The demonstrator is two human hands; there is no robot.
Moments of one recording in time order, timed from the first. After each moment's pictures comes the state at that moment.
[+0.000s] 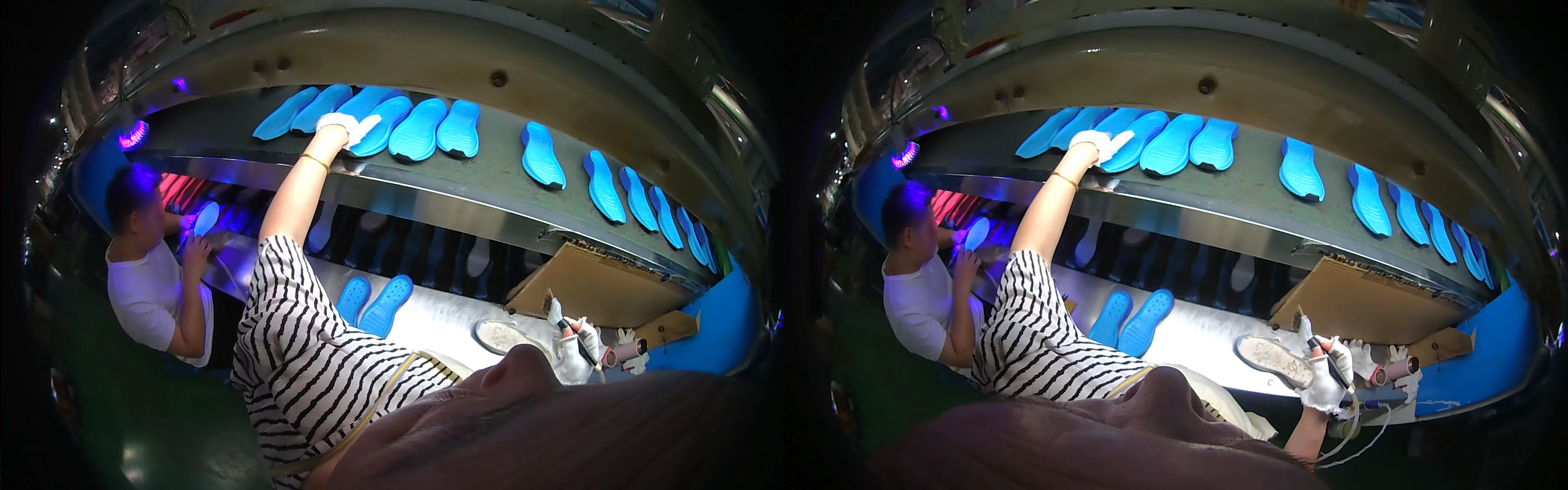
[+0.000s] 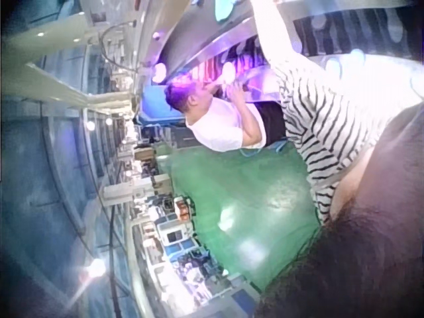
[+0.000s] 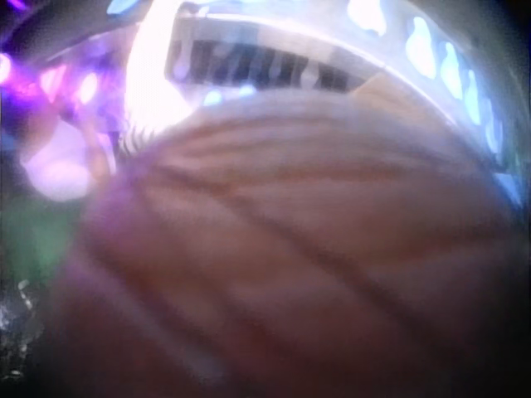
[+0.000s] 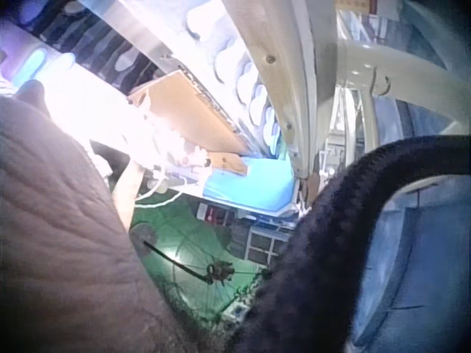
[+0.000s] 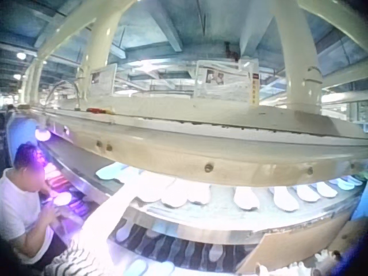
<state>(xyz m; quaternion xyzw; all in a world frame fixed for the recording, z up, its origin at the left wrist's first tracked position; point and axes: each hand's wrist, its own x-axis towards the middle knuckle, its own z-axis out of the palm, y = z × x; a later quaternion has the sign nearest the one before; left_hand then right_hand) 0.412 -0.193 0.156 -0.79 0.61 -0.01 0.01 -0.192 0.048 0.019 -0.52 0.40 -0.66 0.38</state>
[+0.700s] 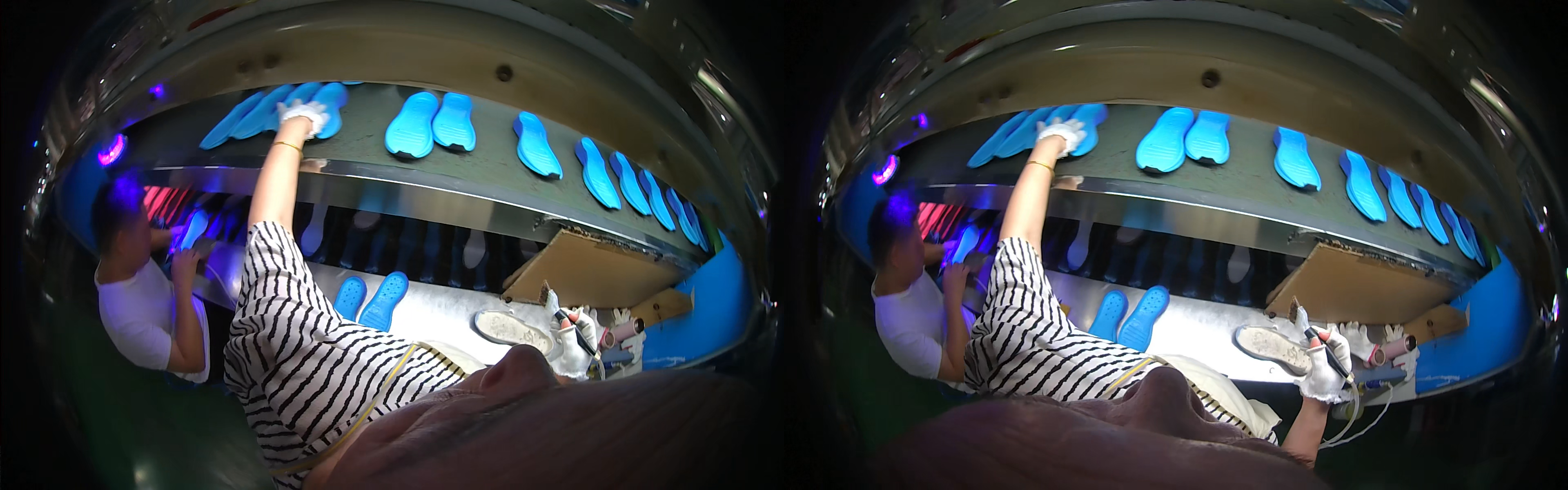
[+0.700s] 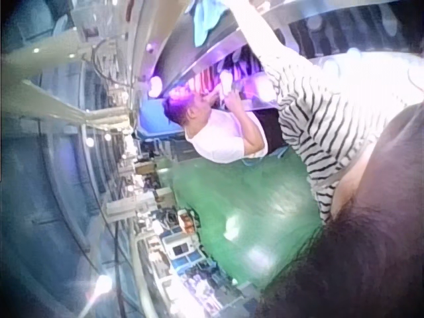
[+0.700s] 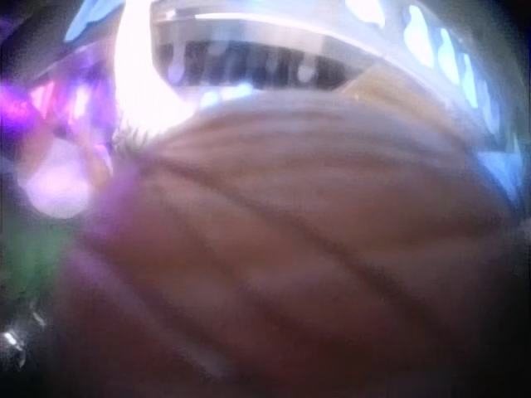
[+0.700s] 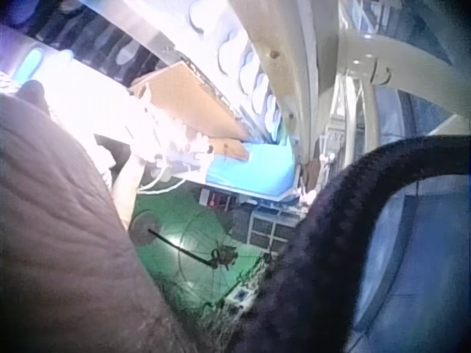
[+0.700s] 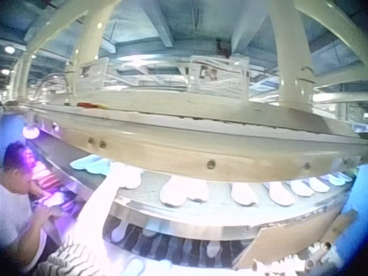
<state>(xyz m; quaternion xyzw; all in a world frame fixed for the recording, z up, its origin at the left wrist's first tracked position) 0.449 -0.183 0.154 -0.83 0.55 -0.08 0.06 -0.177 0.064 0.030 -0.51 0.41 -0.66 0.37</state>
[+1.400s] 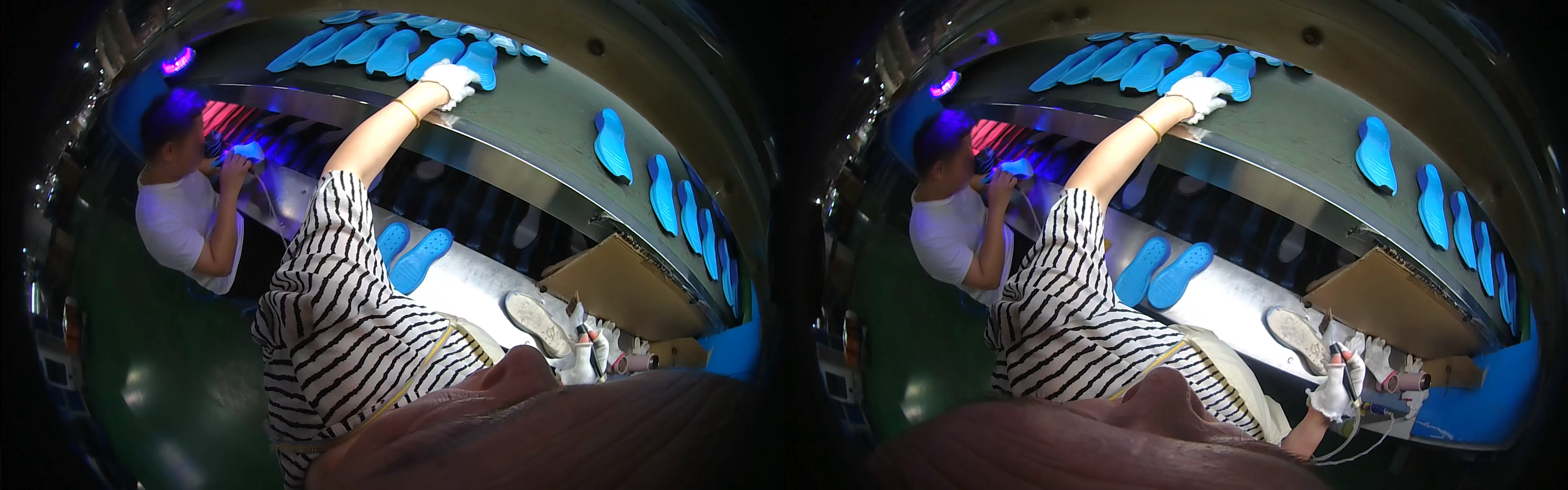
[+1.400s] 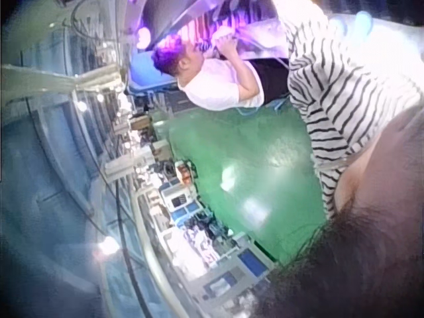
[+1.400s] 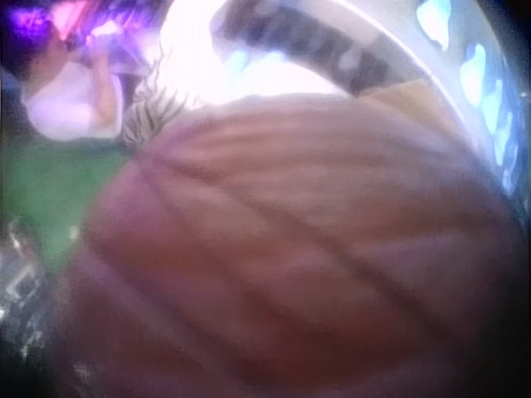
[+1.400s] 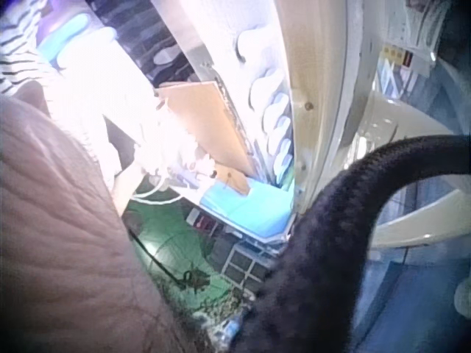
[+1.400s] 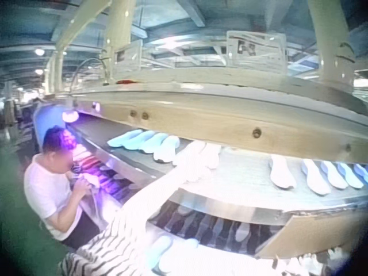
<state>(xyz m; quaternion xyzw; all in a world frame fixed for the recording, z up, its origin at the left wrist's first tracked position) 0.315 -0.179 0.134 -0.66 0.74 -0.11 -0.09 -0.209 0.074 -0.006 -0.46 0.49 -0.63 0.38</state>
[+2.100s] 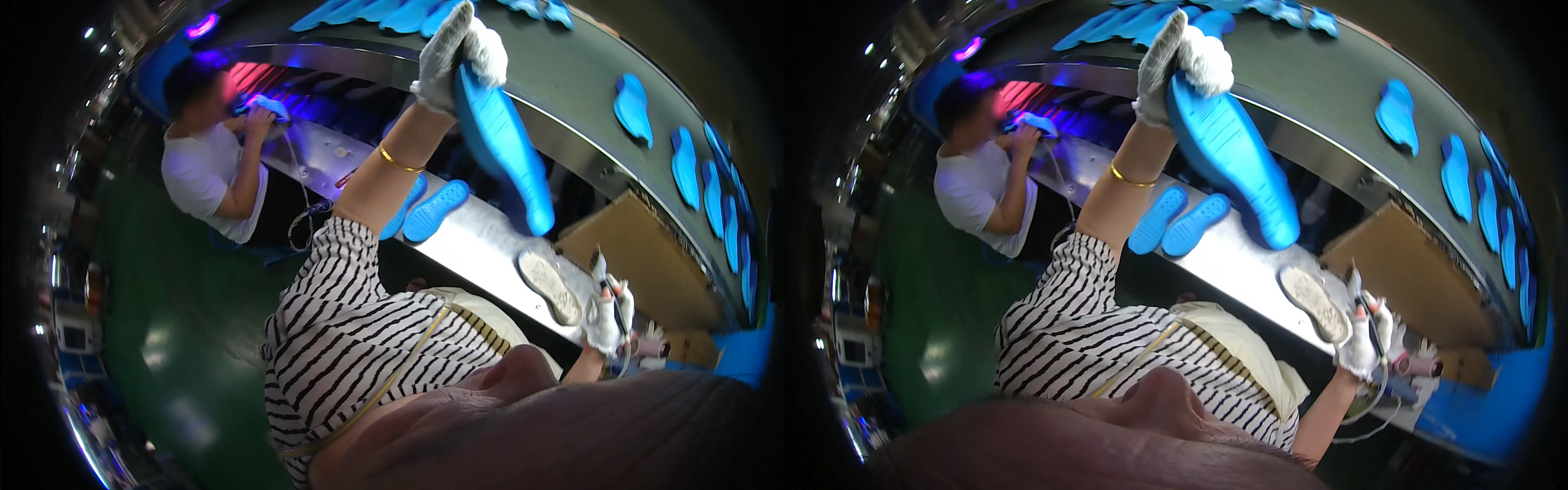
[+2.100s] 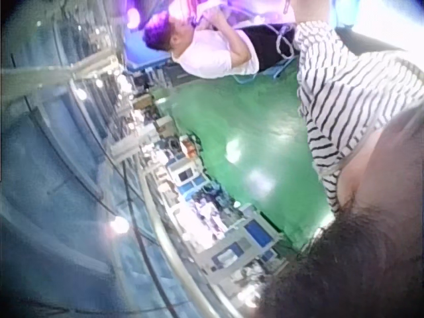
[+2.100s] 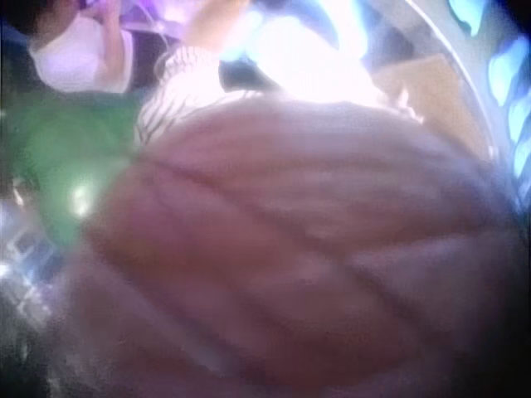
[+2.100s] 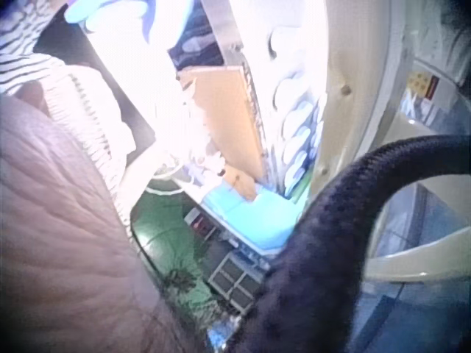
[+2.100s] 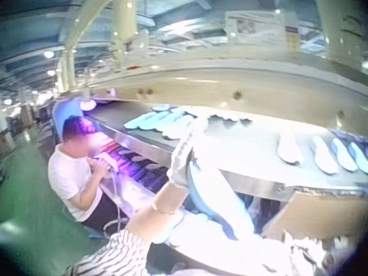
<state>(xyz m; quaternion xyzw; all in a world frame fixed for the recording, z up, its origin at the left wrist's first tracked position) 0.207 -0.016 0.163 0.03 0.53 0.50 -0.68 -0.250 0.038 -0.006 -0.53 0.37 -0.59 0.49</state>
